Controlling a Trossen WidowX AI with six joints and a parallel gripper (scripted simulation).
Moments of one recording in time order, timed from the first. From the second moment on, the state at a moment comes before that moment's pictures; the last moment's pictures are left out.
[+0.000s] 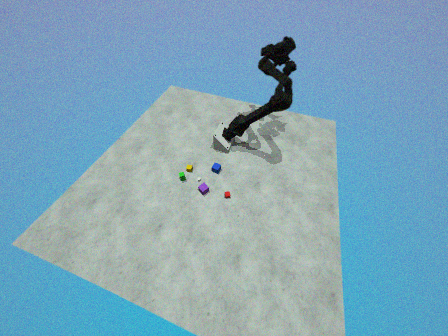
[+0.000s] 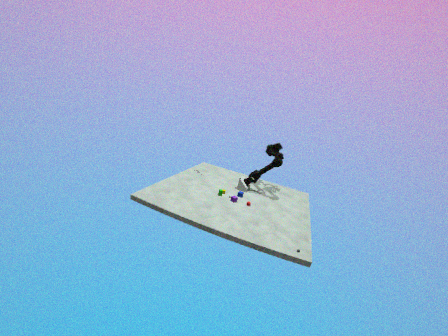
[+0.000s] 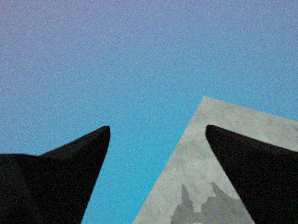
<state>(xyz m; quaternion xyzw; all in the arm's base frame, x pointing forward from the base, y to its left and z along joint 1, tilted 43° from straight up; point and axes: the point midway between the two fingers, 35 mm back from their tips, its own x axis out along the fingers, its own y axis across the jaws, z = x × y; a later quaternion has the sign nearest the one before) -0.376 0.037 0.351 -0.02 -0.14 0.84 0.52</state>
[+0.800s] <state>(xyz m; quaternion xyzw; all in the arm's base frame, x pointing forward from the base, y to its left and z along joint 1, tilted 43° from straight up) -0.390 -0.200 0.325 0.00 -0.34 0.93 0.12</state>
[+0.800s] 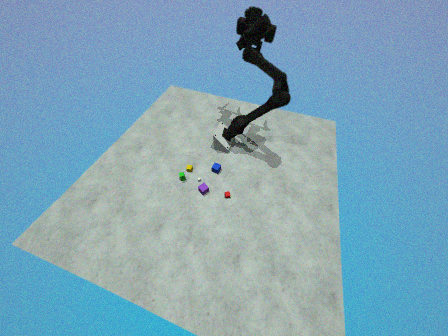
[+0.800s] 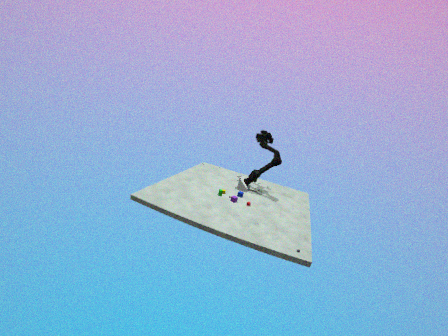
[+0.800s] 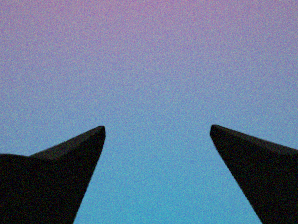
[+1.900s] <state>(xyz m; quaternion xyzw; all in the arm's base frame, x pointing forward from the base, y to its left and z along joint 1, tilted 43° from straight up) -0.112 -0.462 0.218 0.06 -0.46 0.74 -0.48</state>
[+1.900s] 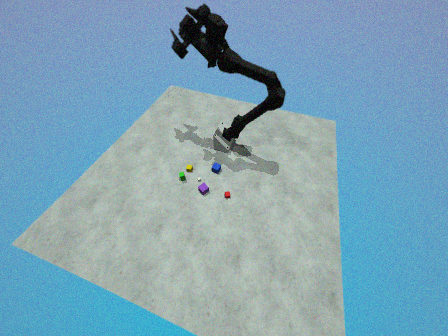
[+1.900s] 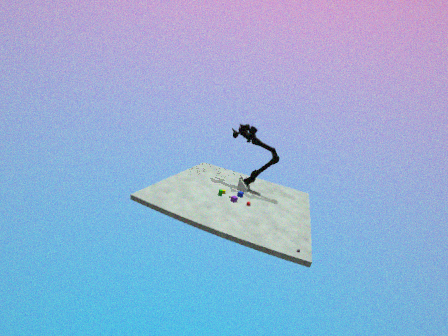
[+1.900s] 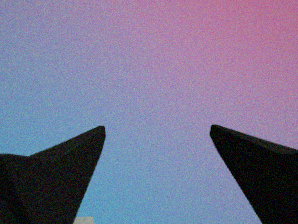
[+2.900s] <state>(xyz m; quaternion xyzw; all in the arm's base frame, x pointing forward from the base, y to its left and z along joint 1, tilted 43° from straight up) 0.260 -0.335 0.114 0.06 -0.53 0.17 -0.83</state>
